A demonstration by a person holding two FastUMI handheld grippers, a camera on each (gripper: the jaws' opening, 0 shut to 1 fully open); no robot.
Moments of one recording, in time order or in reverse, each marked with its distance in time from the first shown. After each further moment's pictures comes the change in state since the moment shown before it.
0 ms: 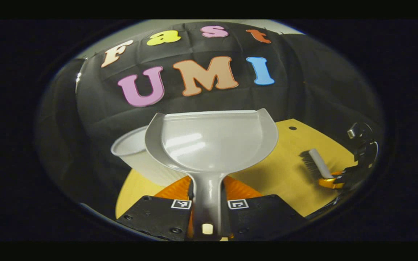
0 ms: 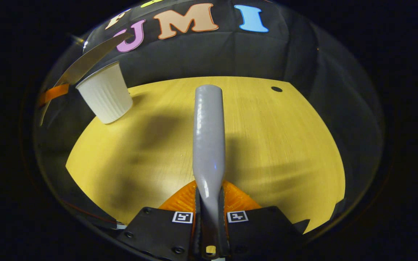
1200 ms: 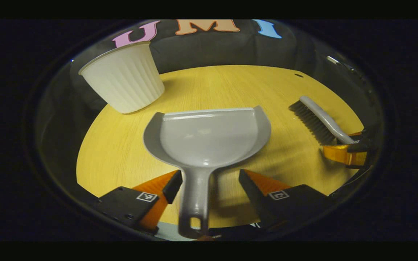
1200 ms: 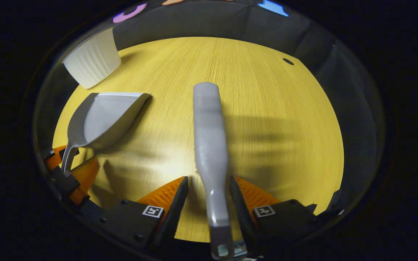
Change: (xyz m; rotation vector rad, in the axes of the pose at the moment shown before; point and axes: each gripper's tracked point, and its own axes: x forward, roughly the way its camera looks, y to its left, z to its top) left arm 0.017 -0.040 -0.166 -0.060 0.482 -0.011; right arm -0.015 -0.008 -0.040 -0.084 0.327 -0.089
